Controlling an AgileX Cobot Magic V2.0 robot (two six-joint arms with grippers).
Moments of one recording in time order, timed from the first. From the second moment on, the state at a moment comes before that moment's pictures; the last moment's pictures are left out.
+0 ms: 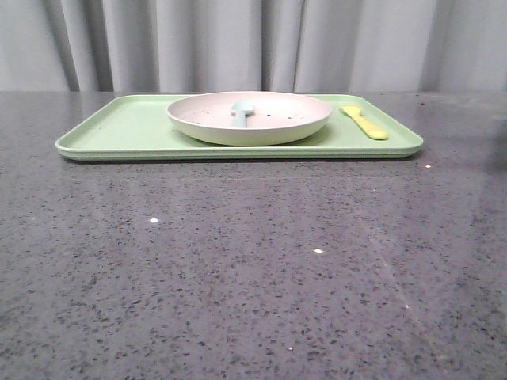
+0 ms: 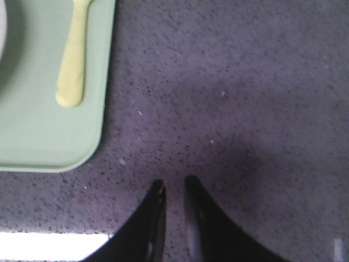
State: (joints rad) left arm 0.10 0.64 -0.58 -0.09 0.85 -0.10; right arm 0.24 1.39 -1.29 -0.20 0.95 0.24
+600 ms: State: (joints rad) left arm 0.10 0.64 -0.58 -0.09 0.85 -0.10; right arm 0.23 0.77 -0.69 -0.20 0.87 0.24
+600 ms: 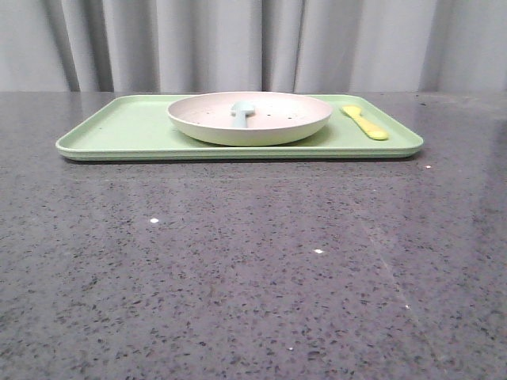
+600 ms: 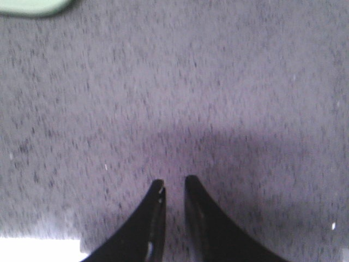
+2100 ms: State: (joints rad) left arm 0.10 0.62 -0.58 -0.09 0.82 -0.10; right arm 0.23 0.30 -0.52 -0.20 0.95 0.24
